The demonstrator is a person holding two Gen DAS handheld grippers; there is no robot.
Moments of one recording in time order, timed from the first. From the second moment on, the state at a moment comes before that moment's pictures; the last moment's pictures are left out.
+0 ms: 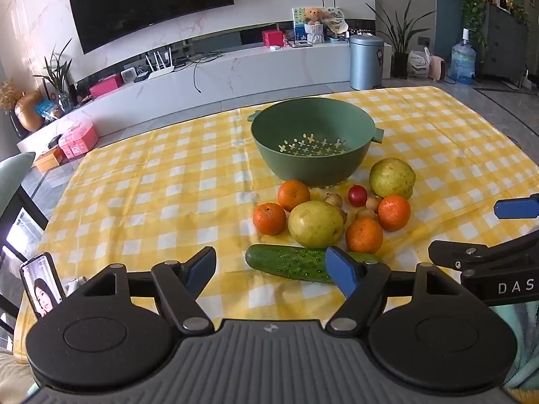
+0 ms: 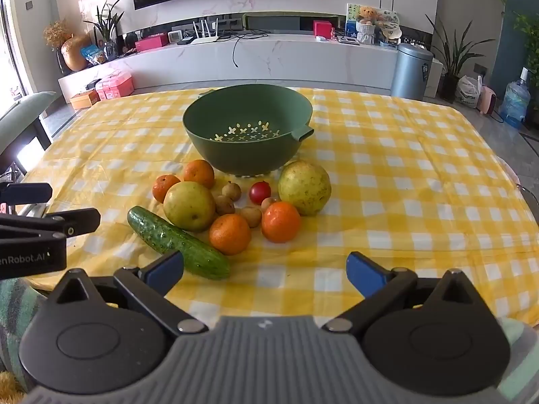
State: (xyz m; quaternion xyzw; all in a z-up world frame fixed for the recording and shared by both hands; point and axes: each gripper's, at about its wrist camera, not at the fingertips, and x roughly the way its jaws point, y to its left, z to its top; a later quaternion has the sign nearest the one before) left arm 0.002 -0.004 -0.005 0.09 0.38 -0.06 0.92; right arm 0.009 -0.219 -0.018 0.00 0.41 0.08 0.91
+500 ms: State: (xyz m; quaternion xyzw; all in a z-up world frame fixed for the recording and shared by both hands) left arm 0.002 -0.006 -0.007 0.09 0.38 -0.06 0.92; right arm 0.010 -0.218 -0.024 0.00 0.42 0.08 0.90
